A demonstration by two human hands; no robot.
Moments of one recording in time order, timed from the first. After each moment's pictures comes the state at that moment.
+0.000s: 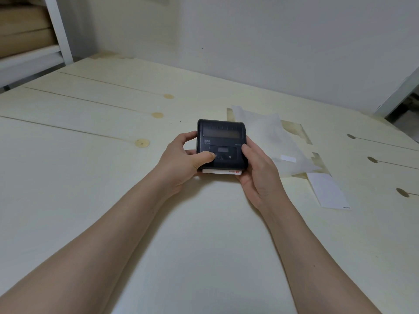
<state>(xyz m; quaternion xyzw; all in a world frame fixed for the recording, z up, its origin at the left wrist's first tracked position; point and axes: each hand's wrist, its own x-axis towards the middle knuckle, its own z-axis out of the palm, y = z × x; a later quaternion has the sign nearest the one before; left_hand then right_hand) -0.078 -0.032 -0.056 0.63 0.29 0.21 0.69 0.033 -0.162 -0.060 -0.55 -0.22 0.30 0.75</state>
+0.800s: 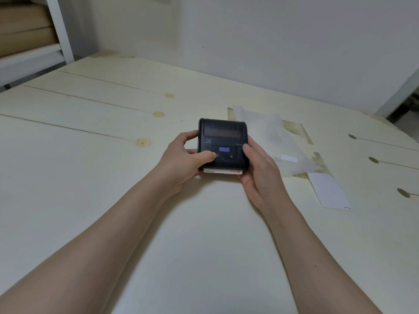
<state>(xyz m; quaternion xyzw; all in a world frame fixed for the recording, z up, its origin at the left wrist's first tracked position) -0.077 -0.031 -0.057 0.63 0.28 0.21 0.69 0.038 -0.162 -0.066 -0.55 -0.23 0.30 0.74</state>
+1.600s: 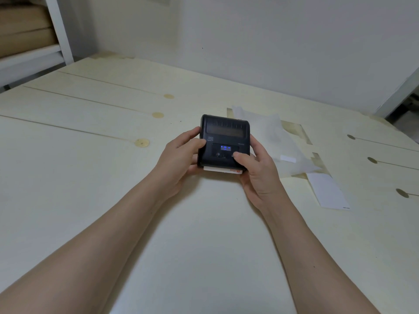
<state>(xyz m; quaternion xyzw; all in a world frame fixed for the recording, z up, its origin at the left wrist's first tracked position) -0.078 -0.030 -0.057 0.56 0.21 0.21 0.77 0.036 -0.164 -0.064 -0.56 -0.25 0.28 0.74</state>
